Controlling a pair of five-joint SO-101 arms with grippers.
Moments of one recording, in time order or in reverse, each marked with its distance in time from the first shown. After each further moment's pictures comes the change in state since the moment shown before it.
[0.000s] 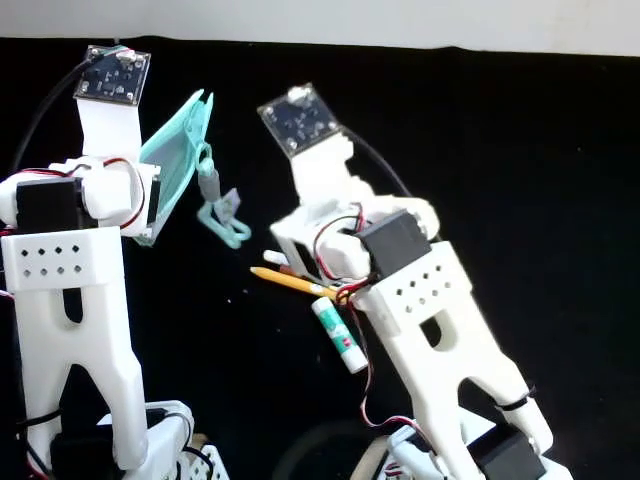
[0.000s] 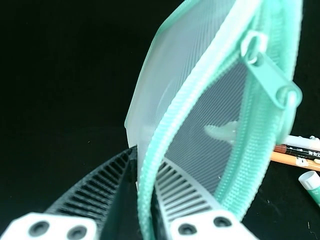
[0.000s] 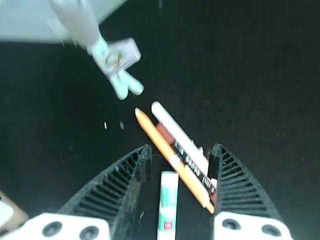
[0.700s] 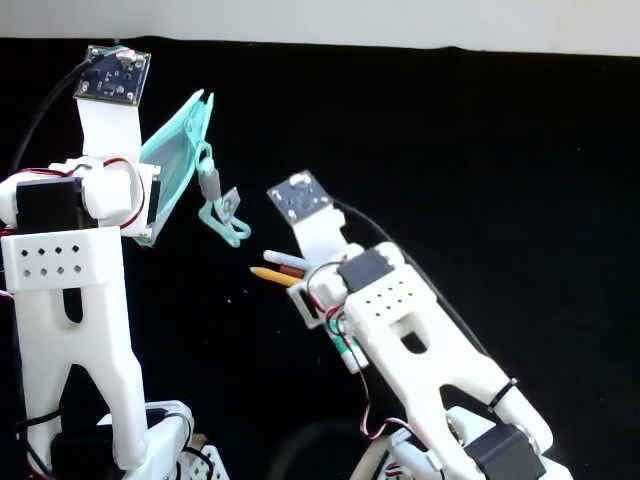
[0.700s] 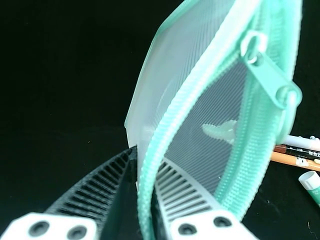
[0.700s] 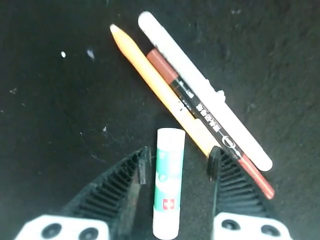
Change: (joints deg) left arm 0.0 0.0 0.0 0.0 0.0; right arm 0.0 0.1 32.9 -18.5 0.0
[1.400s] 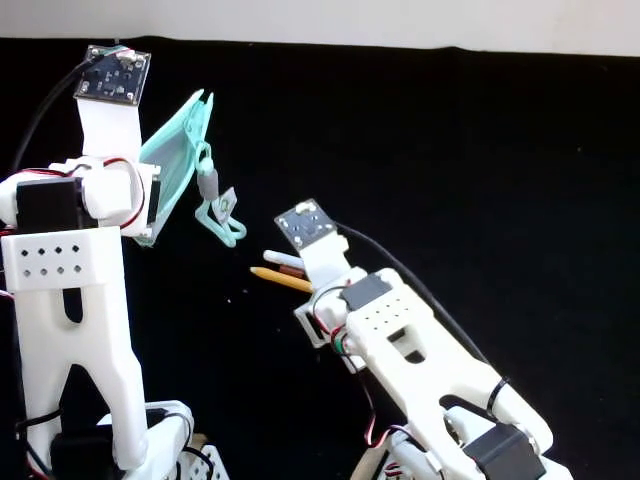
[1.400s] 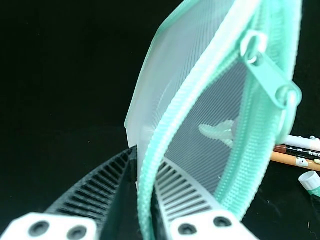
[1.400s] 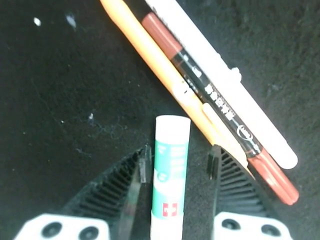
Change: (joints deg) left arm 0.0 0.0 0.0 0.0 0.0; right arm 0.0 -0.1 12.0 -10.8 0.0
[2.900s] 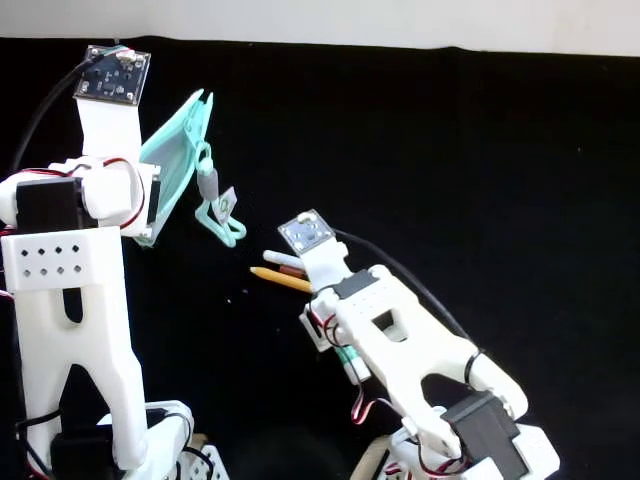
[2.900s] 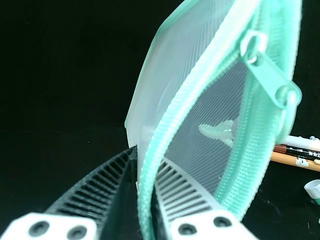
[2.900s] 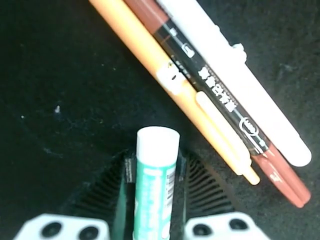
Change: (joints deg) left arm 0.0 0.0 0.0 0.0 0.0; right arm 0.5 12.4 -2.0 -2.0 0.0
